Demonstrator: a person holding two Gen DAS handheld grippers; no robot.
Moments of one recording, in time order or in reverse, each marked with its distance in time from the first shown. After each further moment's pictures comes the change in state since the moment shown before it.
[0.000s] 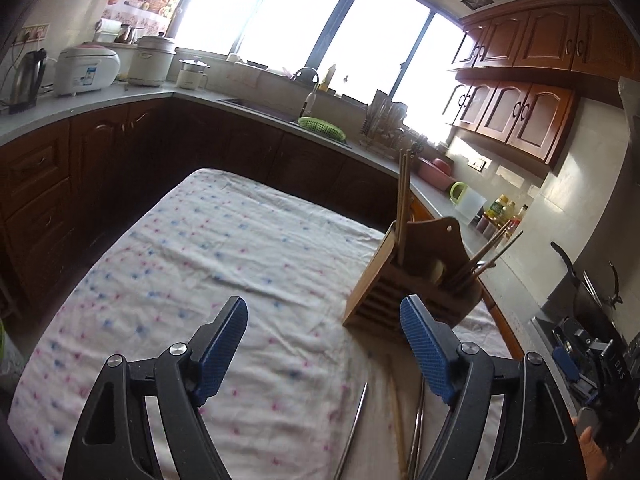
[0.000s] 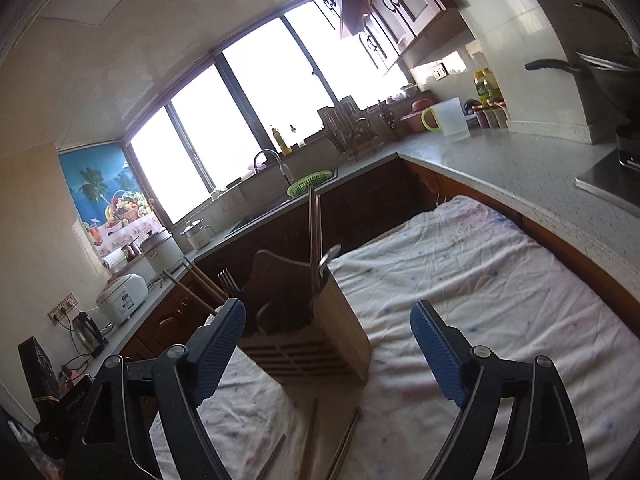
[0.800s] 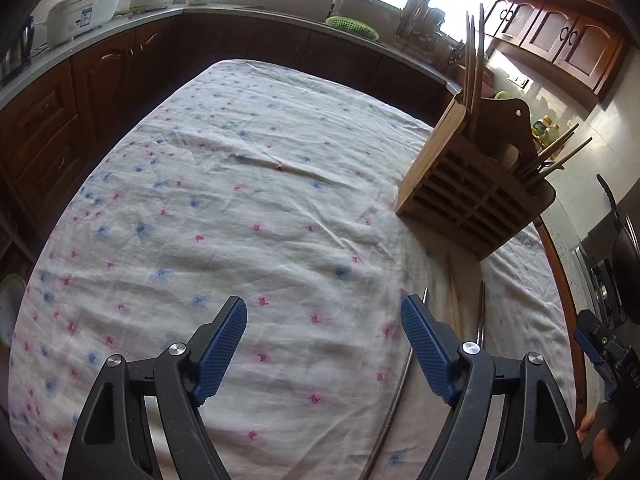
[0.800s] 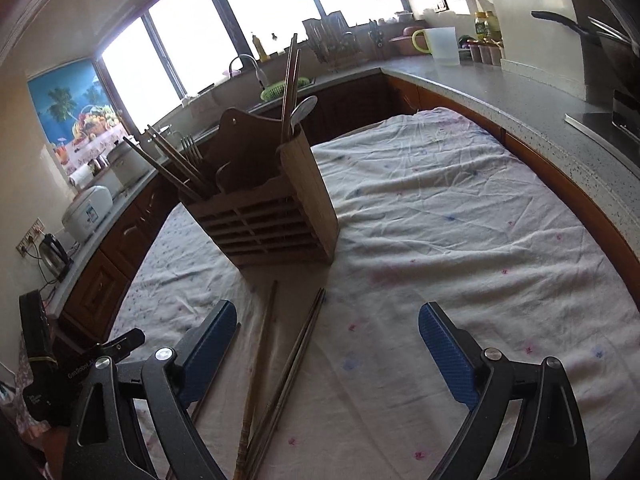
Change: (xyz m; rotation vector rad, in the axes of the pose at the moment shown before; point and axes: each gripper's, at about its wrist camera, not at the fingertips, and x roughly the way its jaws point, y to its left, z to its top) left arm 0.036 -0.006 -0.005 0.004 0.374 0.119; right arm 0.030 0.008 -0.047 -0.114 0.338 -0.158
